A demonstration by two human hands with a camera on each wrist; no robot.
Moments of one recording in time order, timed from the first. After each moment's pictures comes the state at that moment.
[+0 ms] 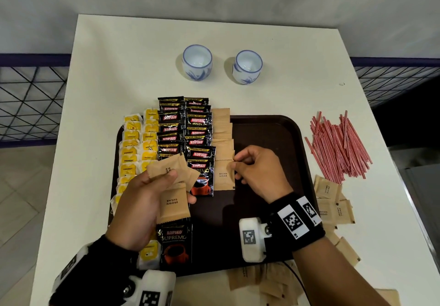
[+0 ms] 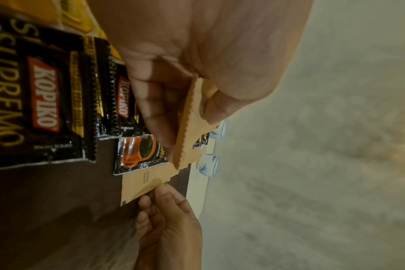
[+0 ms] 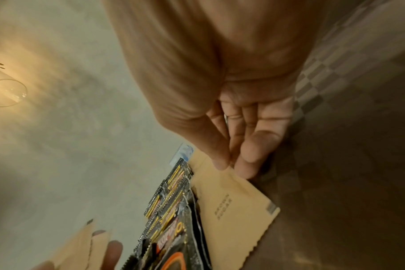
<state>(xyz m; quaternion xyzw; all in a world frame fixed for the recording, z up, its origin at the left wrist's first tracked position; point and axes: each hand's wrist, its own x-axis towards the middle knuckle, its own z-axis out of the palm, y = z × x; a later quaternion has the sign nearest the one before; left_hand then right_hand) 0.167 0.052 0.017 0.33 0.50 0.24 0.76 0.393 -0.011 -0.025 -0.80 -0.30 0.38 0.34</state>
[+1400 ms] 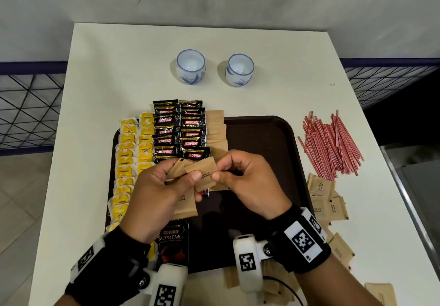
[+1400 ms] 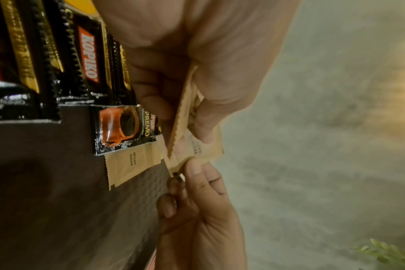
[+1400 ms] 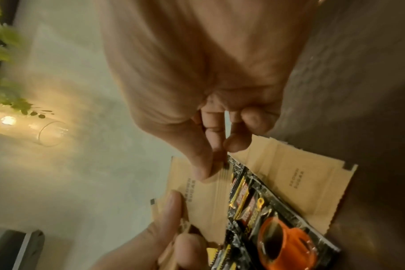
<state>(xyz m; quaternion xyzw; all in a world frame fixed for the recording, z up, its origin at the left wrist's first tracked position) 0.187 0.044 0.028 0.53 0.46 0.24 0.67 0.361 -0.026 0.024 -0.68 -0.40 0.42 0.44</state>
